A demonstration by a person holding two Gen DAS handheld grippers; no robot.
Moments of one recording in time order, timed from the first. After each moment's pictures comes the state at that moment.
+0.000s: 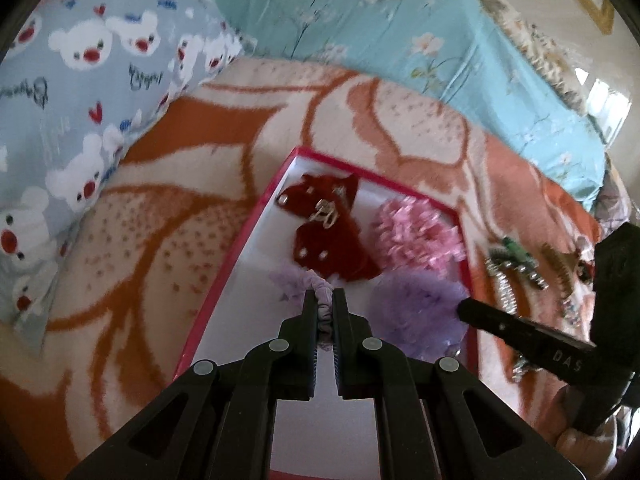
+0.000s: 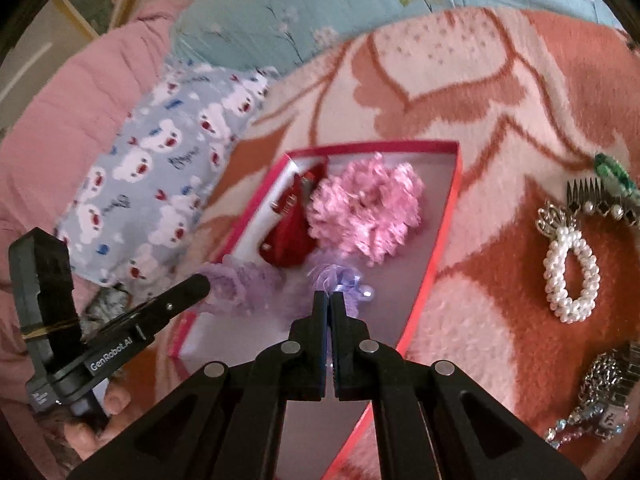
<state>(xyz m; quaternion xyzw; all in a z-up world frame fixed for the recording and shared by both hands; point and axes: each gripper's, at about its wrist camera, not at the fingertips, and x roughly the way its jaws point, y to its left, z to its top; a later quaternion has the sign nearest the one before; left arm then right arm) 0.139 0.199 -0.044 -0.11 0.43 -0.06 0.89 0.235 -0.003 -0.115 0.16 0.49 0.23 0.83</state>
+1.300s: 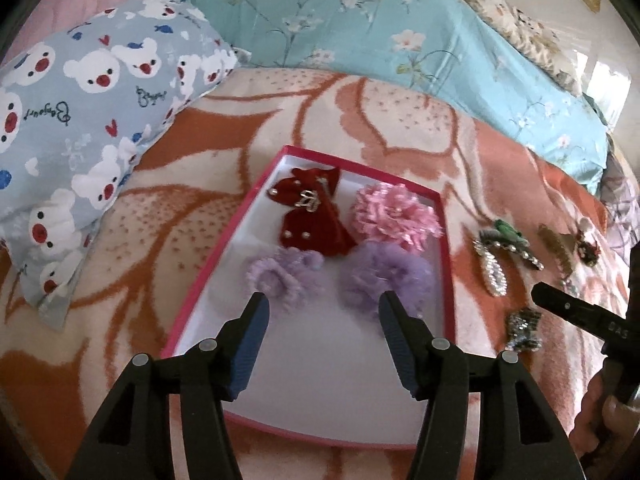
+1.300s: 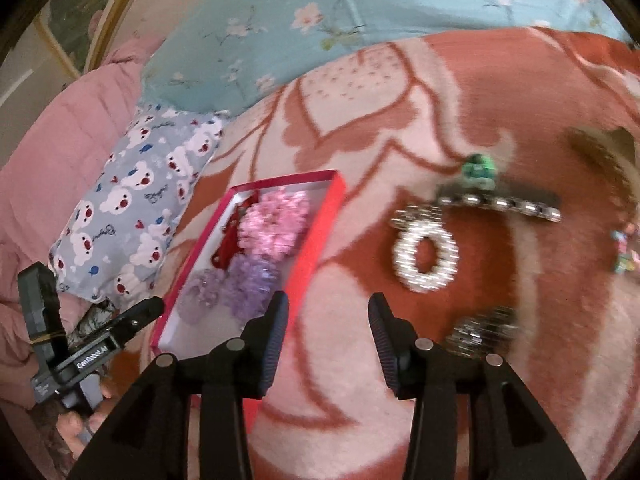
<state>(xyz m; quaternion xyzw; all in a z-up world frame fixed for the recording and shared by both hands) 0.092 0.167 -0.012 -0.07 0.42 -0.05 0.90 0.192 -0.103 -0.084 0.17 0.46 0.16 0.86</state>
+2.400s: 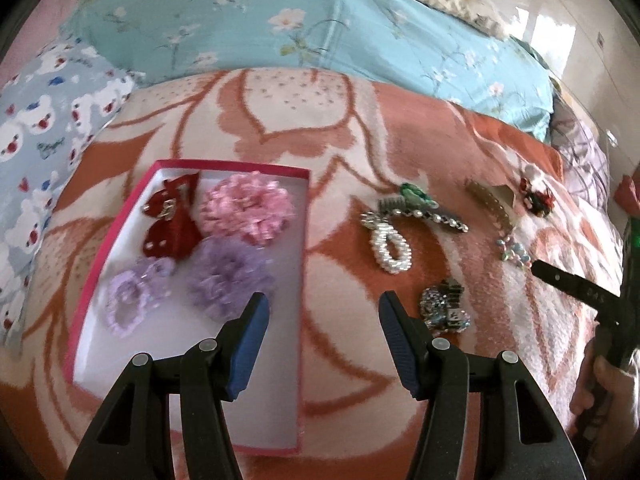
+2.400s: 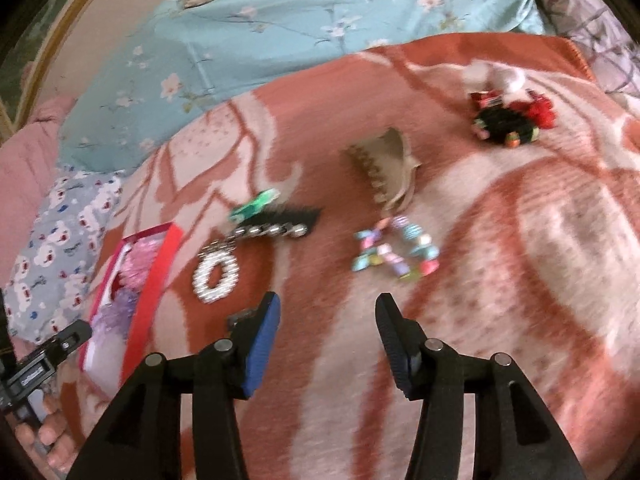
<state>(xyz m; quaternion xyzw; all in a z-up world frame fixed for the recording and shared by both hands) 0.099 0.056 -0.003 -0.01 0.43 -0.14 0.89 0.147 -0.258 -0.079 0.17 0.44 -0.02 0.88</state>
